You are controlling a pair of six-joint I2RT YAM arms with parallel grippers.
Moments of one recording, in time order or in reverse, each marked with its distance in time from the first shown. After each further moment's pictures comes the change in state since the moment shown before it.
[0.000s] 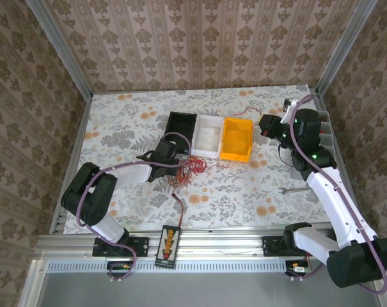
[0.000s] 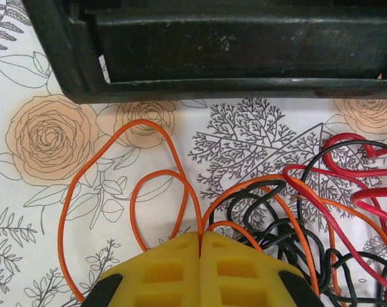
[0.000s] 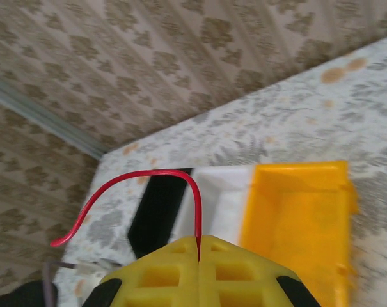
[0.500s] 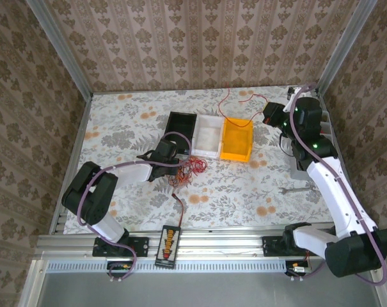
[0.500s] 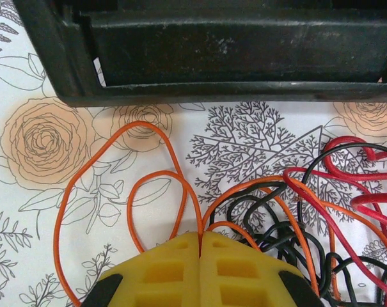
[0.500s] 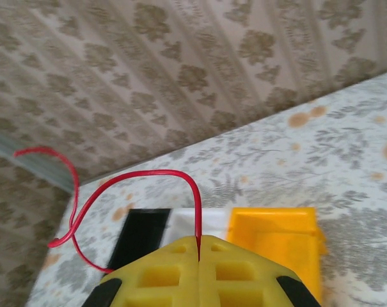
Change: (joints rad) left arm -0.001 0.009 0.008 -0.001 0.006 0.000; right arm 0.000 0.090 0.130 -0.062 0.201 -0.050
